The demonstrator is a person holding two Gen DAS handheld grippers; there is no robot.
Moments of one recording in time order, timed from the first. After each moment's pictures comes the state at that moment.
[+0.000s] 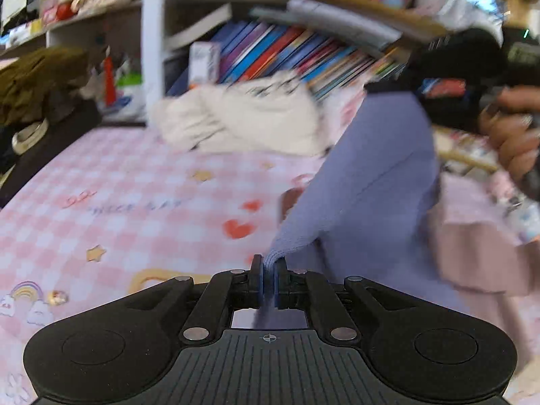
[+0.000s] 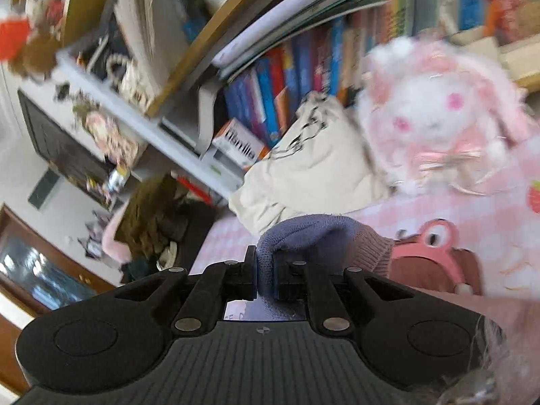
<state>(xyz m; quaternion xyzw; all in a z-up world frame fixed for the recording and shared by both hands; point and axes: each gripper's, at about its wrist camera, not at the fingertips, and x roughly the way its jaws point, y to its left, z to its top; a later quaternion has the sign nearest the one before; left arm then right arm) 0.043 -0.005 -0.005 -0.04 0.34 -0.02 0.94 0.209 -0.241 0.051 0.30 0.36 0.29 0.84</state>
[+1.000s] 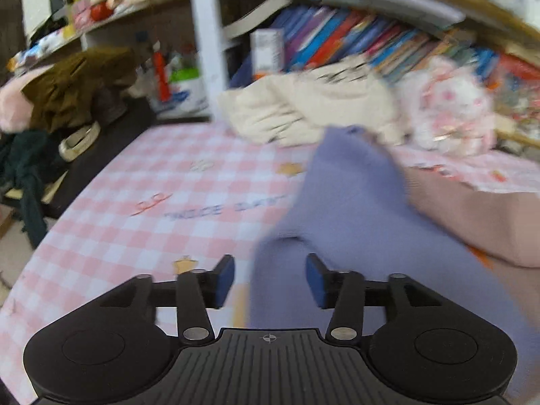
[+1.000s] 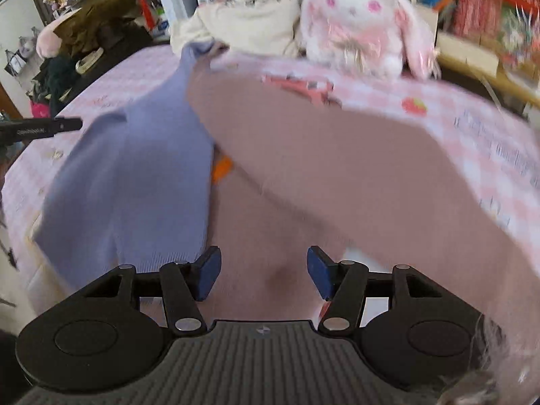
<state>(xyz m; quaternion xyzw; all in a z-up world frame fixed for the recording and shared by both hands) 0.030 0.027 0.001 0.02 0.35 0.03 0.94 0.023 -0.293 -0.033 -0.02 0.46 0.23 0.86</state>
